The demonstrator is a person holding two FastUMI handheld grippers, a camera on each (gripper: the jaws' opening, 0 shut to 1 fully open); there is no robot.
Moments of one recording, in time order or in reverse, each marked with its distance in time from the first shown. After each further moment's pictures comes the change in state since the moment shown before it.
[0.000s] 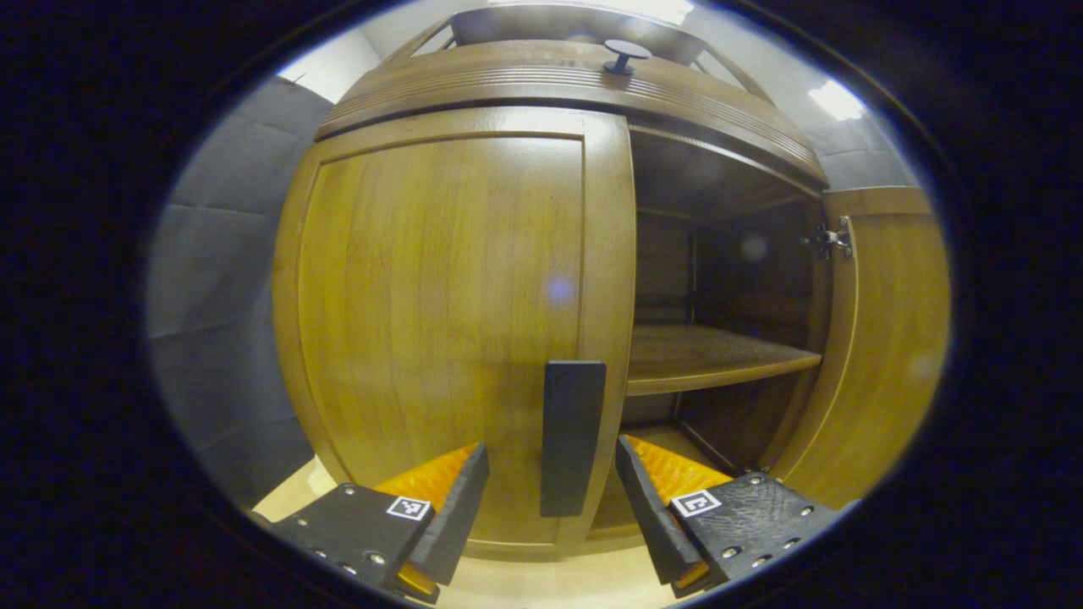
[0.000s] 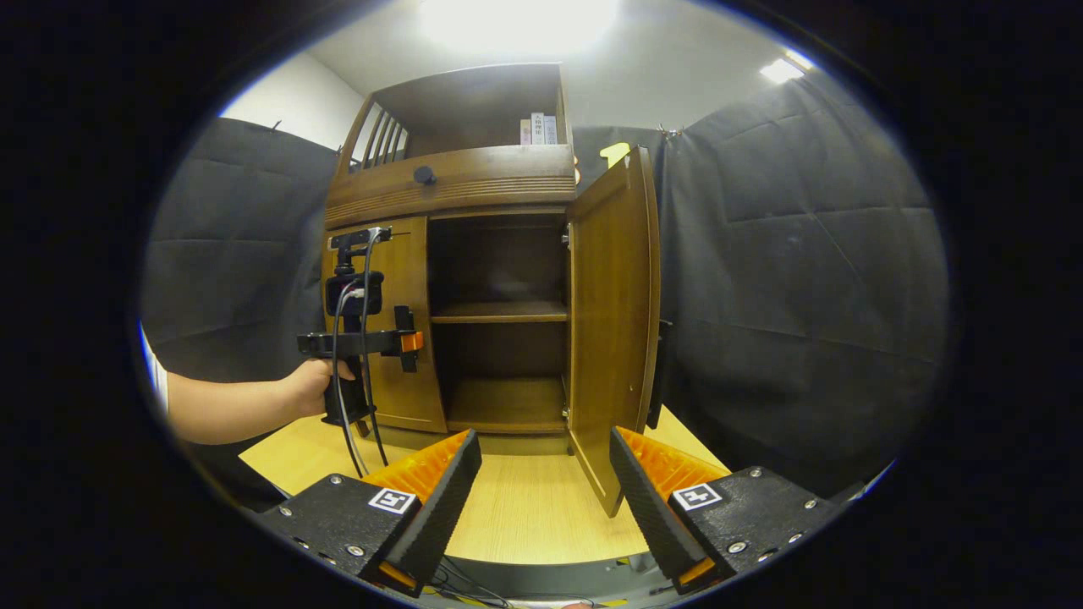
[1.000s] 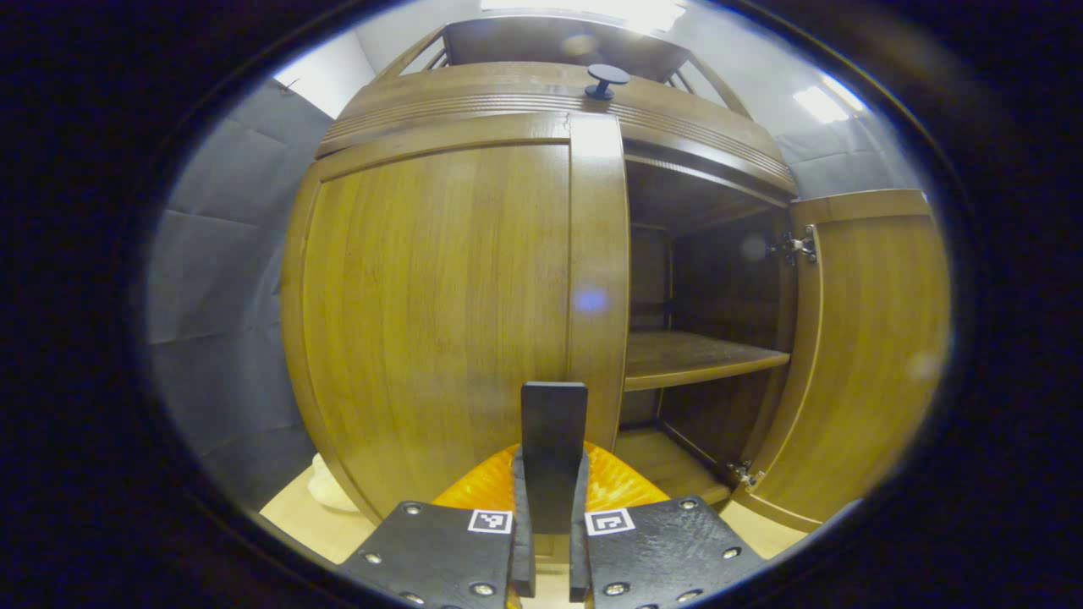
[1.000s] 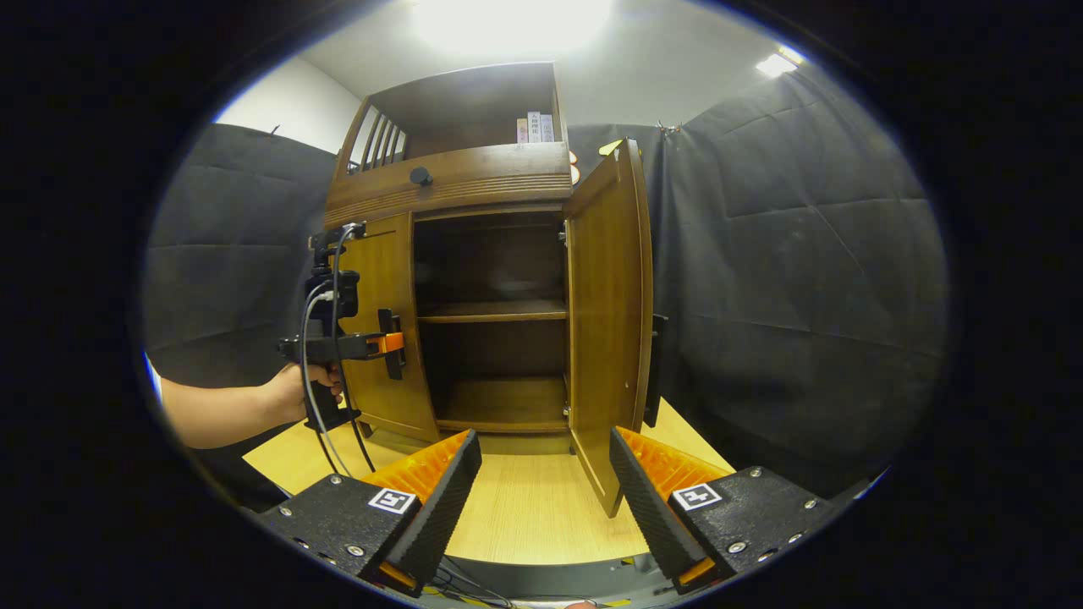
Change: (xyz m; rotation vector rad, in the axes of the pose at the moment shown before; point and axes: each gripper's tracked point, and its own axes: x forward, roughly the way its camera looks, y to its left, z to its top) left arm -0.008 -0.013 0.028 0.003 -0.005 -0.096; right arm 0.006 -0.007 -0.004 0.023 -0.003 0.022
